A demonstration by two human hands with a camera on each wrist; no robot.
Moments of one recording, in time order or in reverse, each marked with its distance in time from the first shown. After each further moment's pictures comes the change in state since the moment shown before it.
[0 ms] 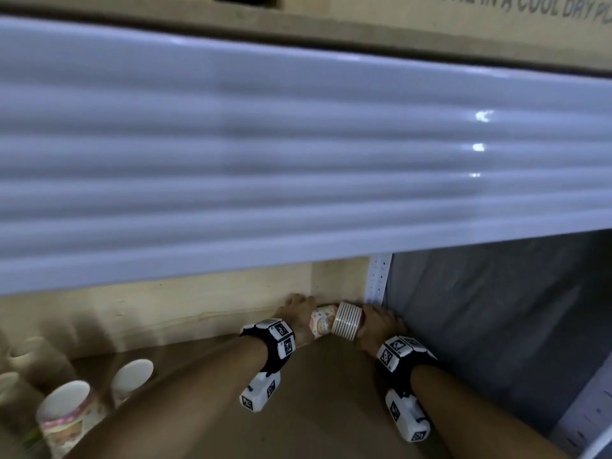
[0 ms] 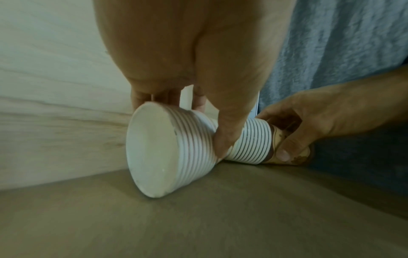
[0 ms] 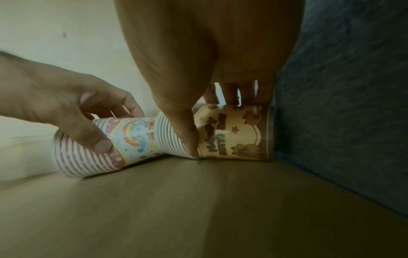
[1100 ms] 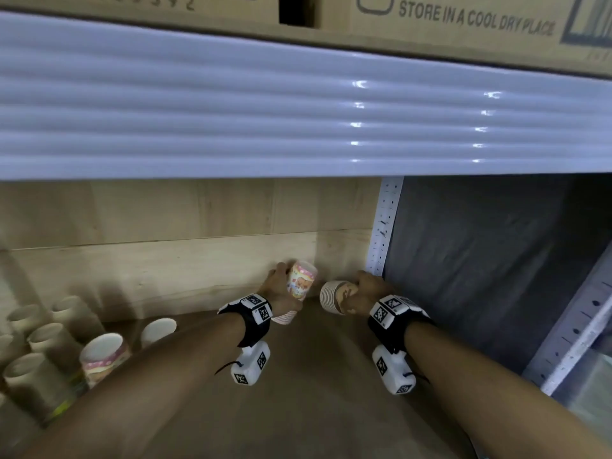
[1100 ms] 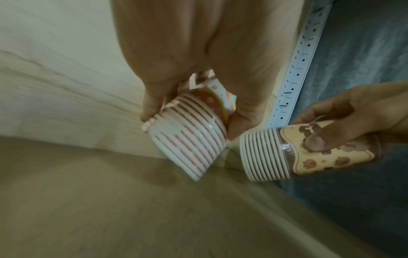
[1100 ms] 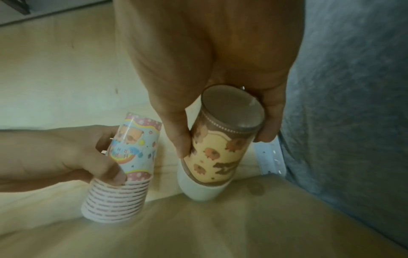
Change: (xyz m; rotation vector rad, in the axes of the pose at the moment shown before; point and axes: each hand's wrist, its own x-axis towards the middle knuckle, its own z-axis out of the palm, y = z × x) left_hand -0.046 -0.031 -0.027 -0.487 0.133 -0.126; right_hand -0.033 -0.033 -0.055 0.213 -0.061 0.026
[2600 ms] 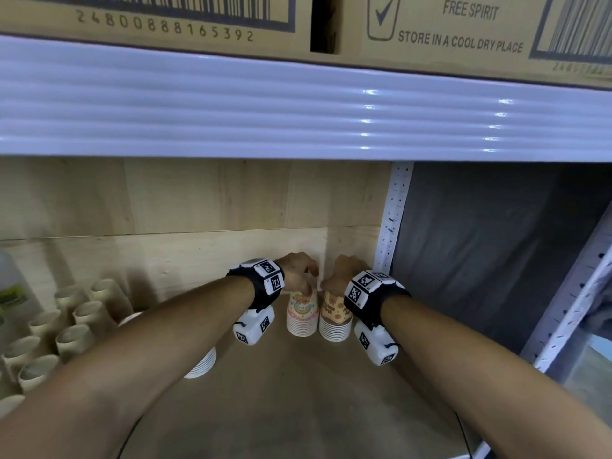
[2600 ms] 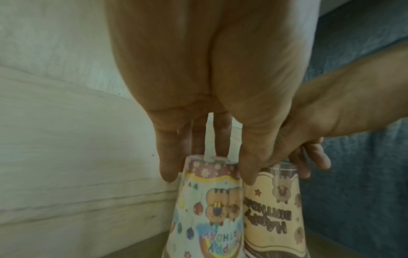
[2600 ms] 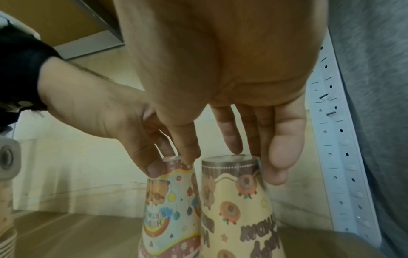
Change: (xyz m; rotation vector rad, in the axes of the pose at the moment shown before) left_hand -0.035 0.062 -0.054 0.425 -0.301 0.115; right_hand -0.041 -0.069 -0.018 -0.072 -0.043 -0.197
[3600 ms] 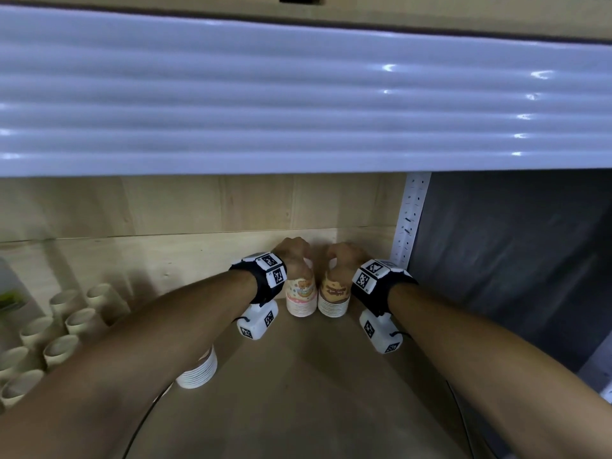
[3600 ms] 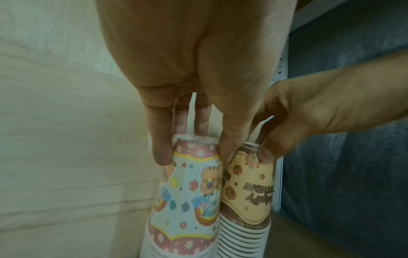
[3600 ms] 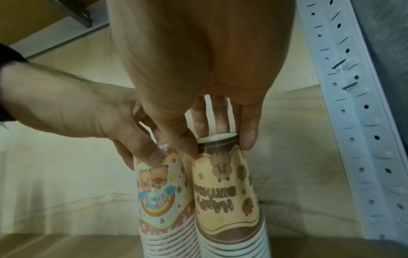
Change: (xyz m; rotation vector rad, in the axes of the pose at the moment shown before) left_hand 0.035 -0.018 -0.016 -0.008 0.190 -0.157; right_hand 0.068 0.009 0.001 0.094 -0.002 -0.199
